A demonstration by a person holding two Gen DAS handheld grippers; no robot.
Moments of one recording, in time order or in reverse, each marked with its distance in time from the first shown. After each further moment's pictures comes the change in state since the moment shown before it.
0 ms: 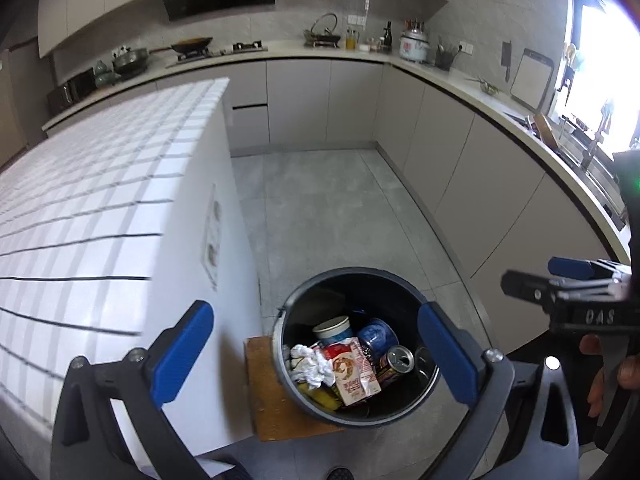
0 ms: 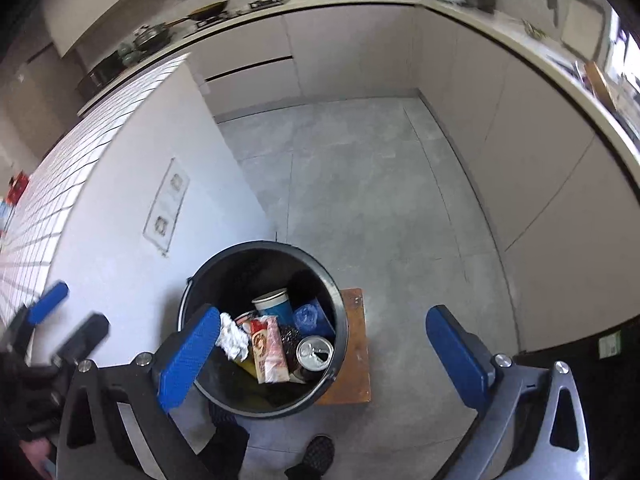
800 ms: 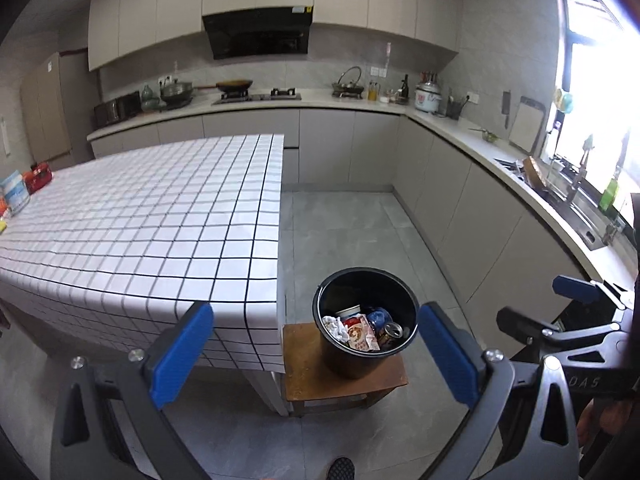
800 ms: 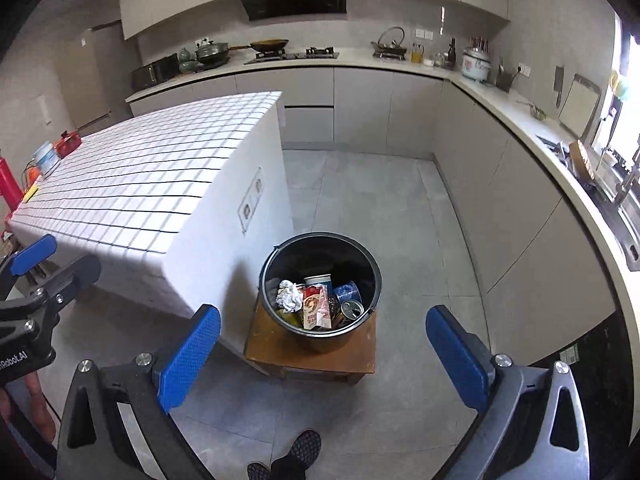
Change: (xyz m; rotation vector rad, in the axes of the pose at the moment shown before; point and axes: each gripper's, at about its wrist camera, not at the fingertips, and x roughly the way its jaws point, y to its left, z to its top) left arm -0.193 0.028 -0.066 -0.056 -0.157 0.065; right arm -0.205 0.105 -0.118 -0.162 -0.190 -0.025
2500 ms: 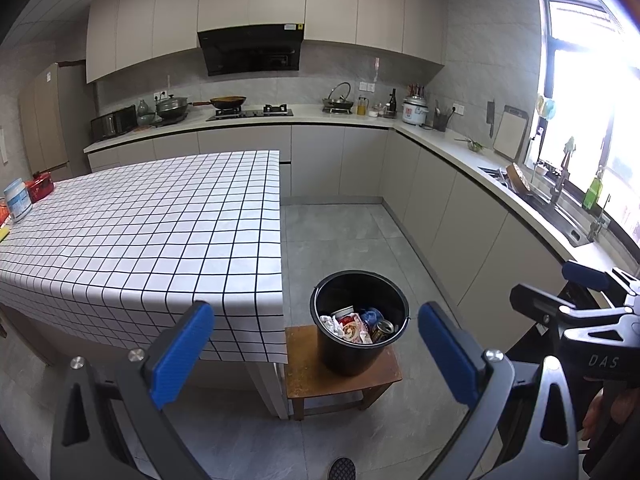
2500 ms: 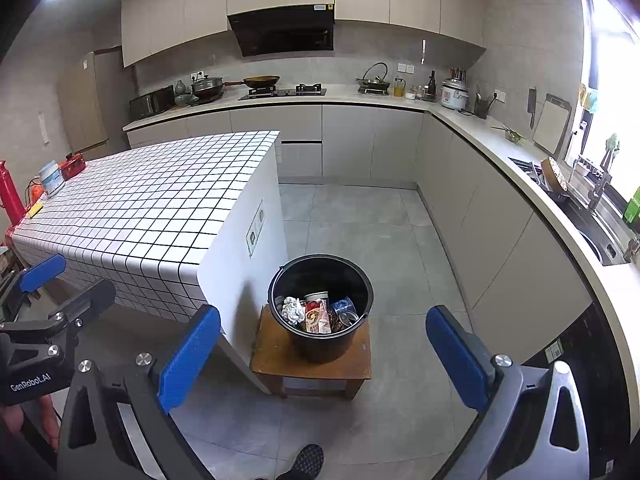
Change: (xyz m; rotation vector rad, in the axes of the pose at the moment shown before) left arm -0.043 0.014 -0.020 0.011 -0.057 -0.034; right arm -0.080 0.018 -0.029 0.032 -0.122 -0.047
